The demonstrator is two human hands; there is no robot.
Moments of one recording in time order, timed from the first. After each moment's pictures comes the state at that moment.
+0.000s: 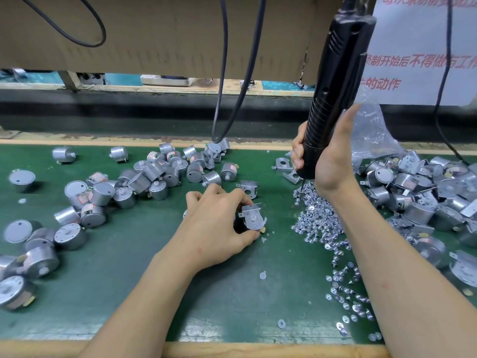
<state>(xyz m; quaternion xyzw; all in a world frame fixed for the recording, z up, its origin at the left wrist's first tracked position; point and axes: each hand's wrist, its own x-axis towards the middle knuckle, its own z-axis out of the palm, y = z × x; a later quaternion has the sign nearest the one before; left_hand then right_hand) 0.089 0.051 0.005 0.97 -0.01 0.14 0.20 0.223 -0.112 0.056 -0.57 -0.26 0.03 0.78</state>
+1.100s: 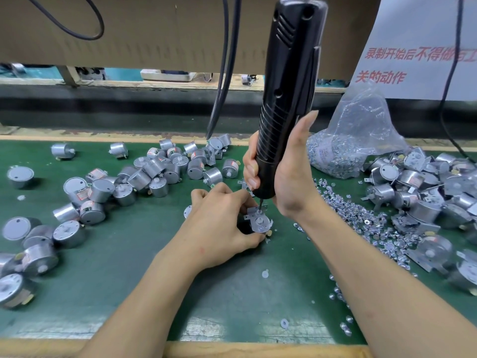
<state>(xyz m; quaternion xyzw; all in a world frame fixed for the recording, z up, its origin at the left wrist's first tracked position) 0.089 0.047 0.008 0.97 -0.02 0.13 0.22 0.171 -0.062 0.055 -0.52 -0.31 0.15 0.78</state>
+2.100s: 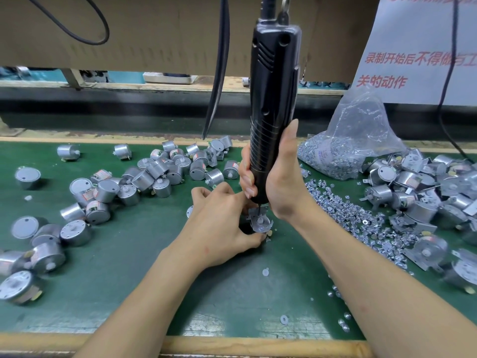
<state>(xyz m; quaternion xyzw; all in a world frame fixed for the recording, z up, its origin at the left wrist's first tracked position) 0.089 0.046 0.011 0.98 -0.03 0.14 0.16 0.169 -0.058 0.050 -0.56 -0.30 0.16 0.75</state>
